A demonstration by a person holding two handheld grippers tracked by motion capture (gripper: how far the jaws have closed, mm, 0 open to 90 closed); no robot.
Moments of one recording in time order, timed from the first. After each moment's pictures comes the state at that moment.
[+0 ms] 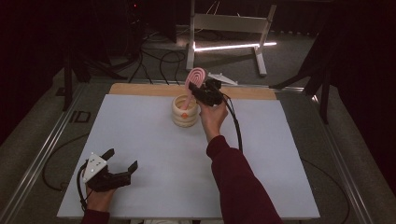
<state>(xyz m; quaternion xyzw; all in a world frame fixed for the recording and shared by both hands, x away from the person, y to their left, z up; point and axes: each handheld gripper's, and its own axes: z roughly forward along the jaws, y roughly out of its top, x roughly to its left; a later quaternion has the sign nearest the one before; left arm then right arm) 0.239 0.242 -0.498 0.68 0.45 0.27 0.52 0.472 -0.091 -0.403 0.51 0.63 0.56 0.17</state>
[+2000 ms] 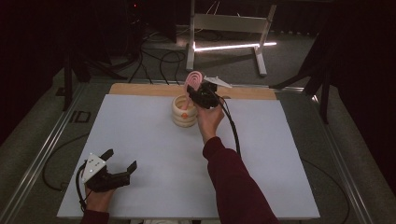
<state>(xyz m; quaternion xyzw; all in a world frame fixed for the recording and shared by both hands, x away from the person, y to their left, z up) 0.238 0.244 -0.498 0.67 0.45 0.27 0.52 0.475 -0.080 -0.419 0.52 0.63 0.54 0.18</state>
